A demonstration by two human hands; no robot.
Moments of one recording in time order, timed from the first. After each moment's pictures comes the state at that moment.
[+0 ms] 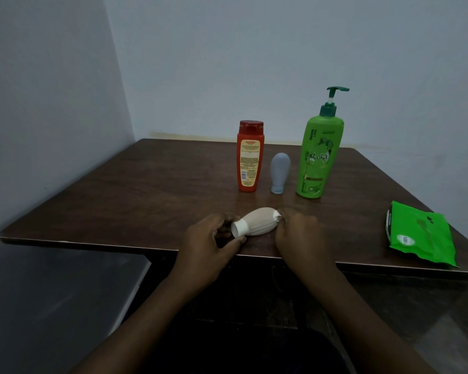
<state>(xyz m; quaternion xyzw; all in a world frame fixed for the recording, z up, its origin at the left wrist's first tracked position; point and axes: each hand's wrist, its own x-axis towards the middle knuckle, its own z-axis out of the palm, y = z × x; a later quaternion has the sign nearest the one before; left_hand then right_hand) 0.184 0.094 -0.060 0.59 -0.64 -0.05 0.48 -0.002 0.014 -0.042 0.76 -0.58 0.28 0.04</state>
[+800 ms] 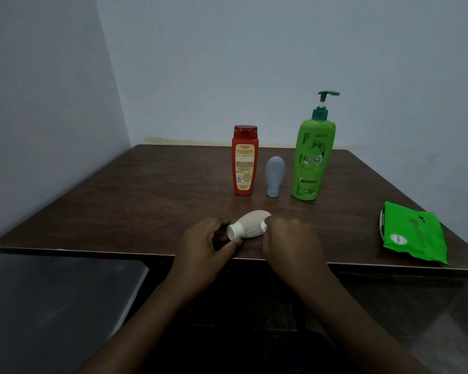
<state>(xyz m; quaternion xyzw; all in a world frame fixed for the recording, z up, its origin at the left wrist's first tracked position) 0.183 0.091 -0.057 0.60 -0.64 -0.06 0.48 0.008 0.043 -0.021 0.82 -0.54 0.19 0.08</state>
